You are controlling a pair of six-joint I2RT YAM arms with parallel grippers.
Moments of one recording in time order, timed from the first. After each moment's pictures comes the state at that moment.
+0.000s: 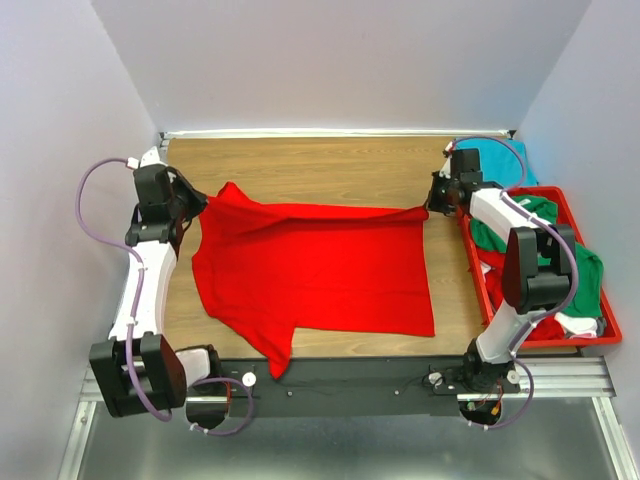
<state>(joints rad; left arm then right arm) 0.15 1.20 0.99 -0.28 0.14 -0.53 0.08 1.77 1.21 -0.30 -0.13 0.24</state>
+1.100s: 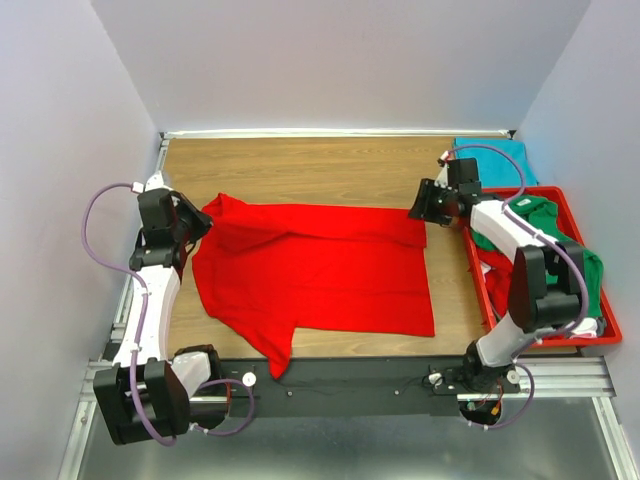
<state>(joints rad) 0.16 1.05 0.80 -0.28 0.17 -0.55 0.11 1.66 1.09 -0.31 -0.20 0.29</state>
